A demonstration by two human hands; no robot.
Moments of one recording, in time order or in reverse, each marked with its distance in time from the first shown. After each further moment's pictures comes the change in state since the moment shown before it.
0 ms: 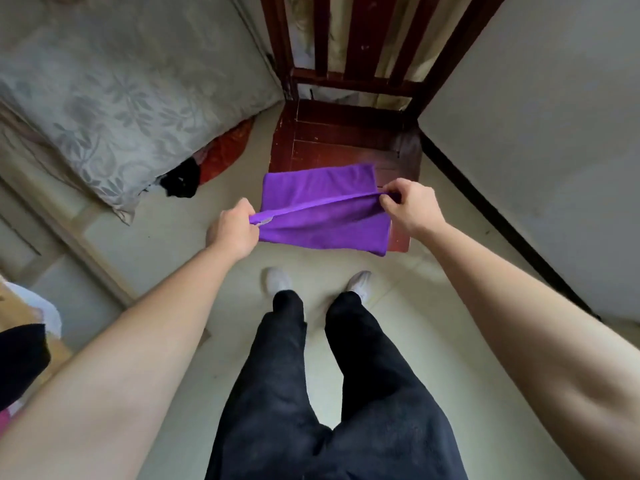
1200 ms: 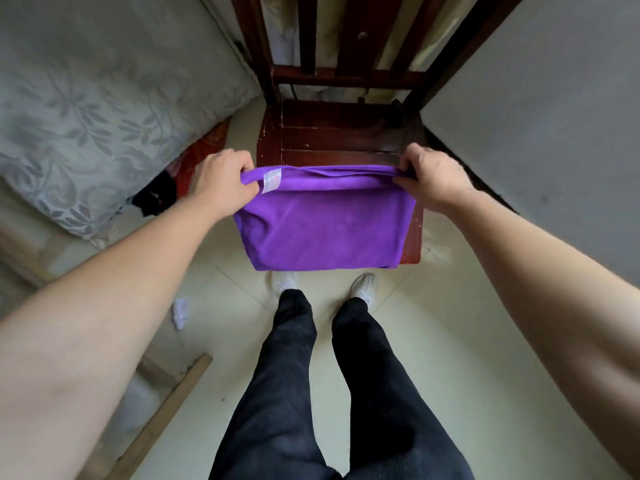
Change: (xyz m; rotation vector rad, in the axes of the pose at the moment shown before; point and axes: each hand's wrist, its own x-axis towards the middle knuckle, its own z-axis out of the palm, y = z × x) left_hand 0.132 0.034 -0.053 -0.018 0.079 0.403; right_hand 0.091 0.004 -0.019 -0.305 -0.048 -0.086
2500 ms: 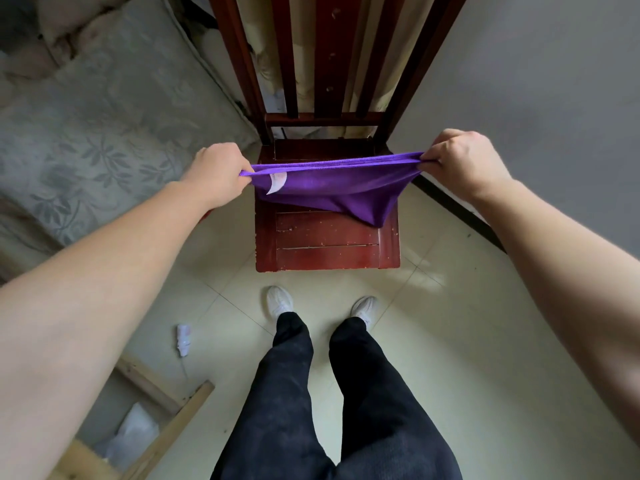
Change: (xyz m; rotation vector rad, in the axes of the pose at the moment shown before) left_hand -0.041 0.058 -0.091 0.331 -0.039 0.216; right_hand -0.090 0.016 -0.107 -0.245 0.347 -0.277
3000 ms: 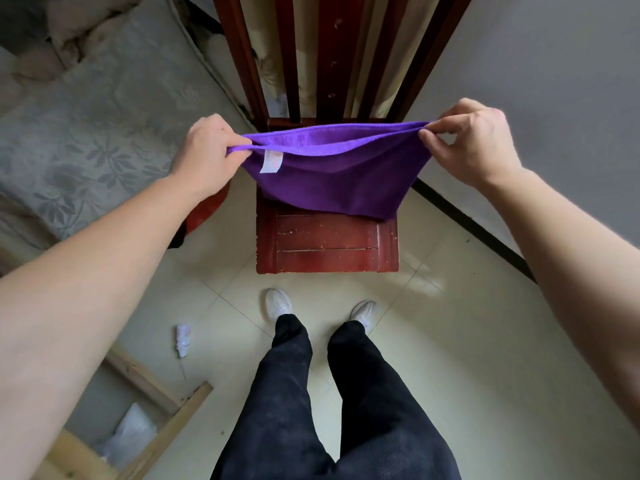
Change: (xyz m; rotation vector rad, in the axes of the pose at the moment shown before) left_hand -0.001 -0.012 -0.018 -0.199 0.339 0.014; right_hand 0.013 -0.006 -0.032 0.127 0.219 0.051
